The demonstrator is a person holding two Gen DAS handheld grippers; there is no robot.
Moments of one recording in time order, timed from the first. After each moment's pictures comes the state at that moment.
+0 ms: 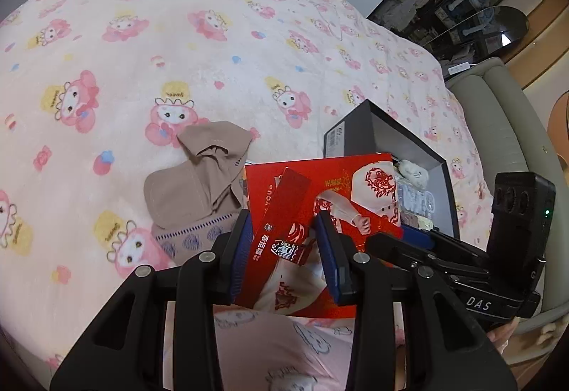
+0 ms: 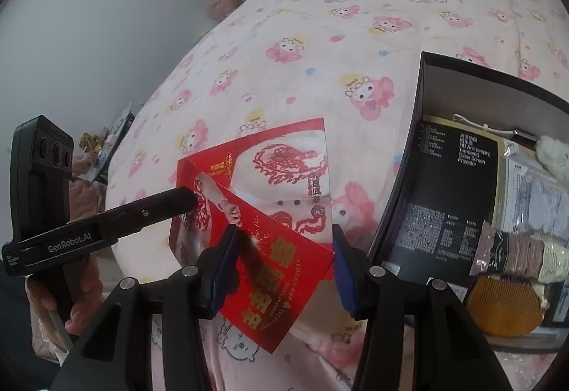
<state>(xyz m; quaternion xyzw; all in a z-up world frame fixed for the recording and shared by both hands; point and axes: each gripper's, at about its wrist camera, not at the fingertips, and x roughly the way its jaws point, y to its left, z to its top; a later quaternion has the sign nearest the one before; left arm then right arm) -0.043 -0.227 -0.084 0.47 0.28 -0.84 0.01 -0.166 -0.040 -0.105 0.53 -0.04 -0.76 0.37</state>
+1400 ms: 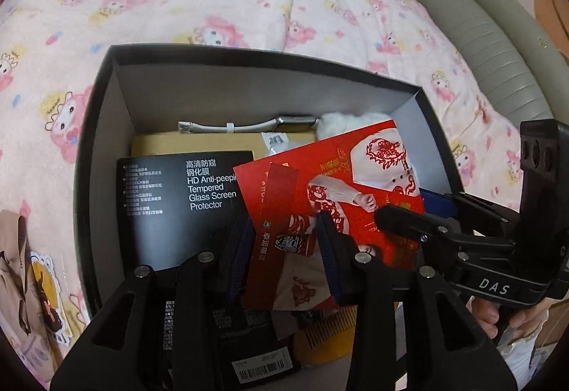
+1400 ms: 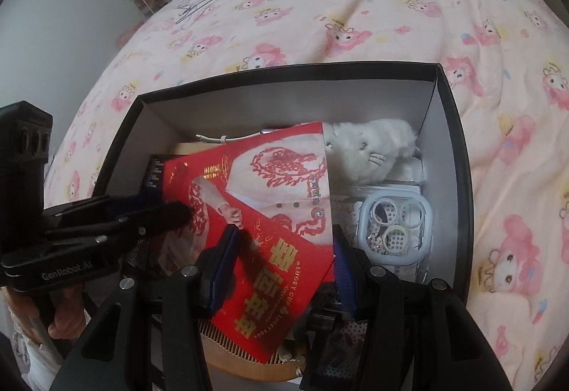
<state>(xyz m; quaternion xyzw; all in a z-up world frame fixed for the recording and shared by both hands) -0.241 -0.018 -0.146 0.53 0.15 -0.83 -0.11 -0.287 0.162 -0.150 0.54 -0.04 -0.81 0.21</state>
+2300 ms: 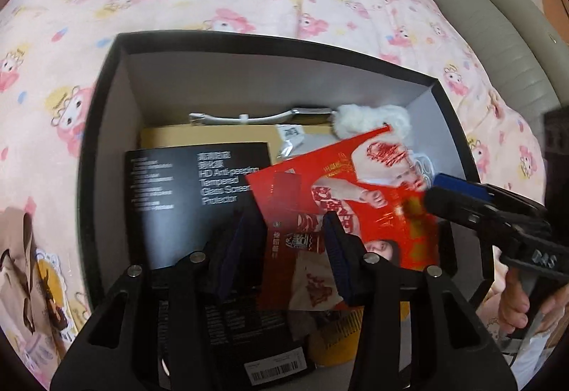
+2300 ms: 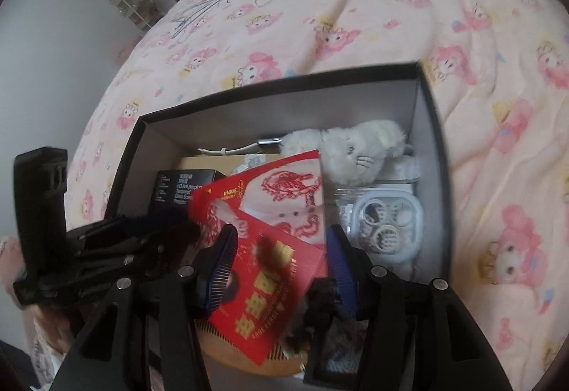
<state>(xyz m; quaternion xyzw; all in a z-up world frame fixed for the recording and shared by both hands) -0.237 -0.023 -0.159 0.56 0.15 -0.81 -0.10 -0.285 0.186 -0.144 0.55 -0.08 -0.81 0.21</state>
